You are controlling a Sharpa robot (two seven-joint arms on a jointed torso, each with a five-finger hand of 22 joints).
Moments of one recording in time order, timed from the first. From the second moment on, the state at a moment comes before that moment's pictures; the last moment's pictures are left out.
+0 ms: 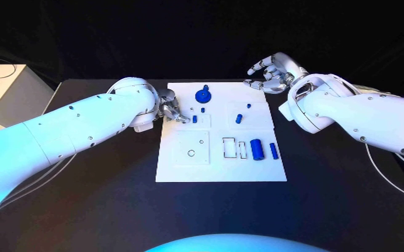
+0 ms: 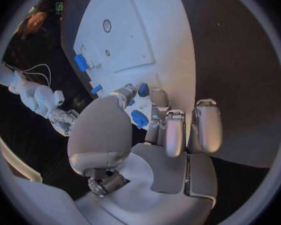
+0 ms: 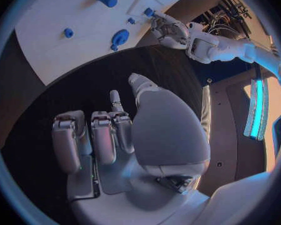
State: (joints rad) left arm 1.20 -0.59 0.09 1.24 -1.26 0.20 -0.50; left_hand 1.10 -0.24 0.35 0.29 0.26 0.85 0.07 0.69 0.71 1.19 0.00 1.05 0.66 1.47 -0.07 1.55 1.31 0.06 1.41 0.04 1.42 1.31; right arm 1.35 -0.86 -0.12 1.54 -1.06 -0.61 -0.19; right_hand 1.37 -0.20 0.22 0.29 0.32 0.93 0.17 0.15 0.34 1.46 0.08 1.52 1.31 1.46 0.01 1.57 1.31 0.01 1.47 0.10 1.57 1.31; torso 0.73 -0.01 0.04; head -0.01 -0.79
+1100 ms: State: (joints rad) left arm 1.18 -0.71 0.16 1.35 -1.08 0.15 -0.47; left_hand 1.38 -0.18 0.27 0.28 0.19 0.74 0.12 0.67 0.67 0.97 0.05 0.99 0.53 1.43 -0.01 1.43 1.29 0.11 1.23 0.08 1.24 1.11; right arm 1.34 -0.87 -0.12 1.54 -1.06 -0.61 -0.18; right_hand 1.37 -0.20 0.22 0.29 0.33 0.93 0.17 0.15 0.34 1.46 0.08 1.52 1.31 1.46 0.01 1.57 1.31 0.01 1.47 0.10 1.57 1.31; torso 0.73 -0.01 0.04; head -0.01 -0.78
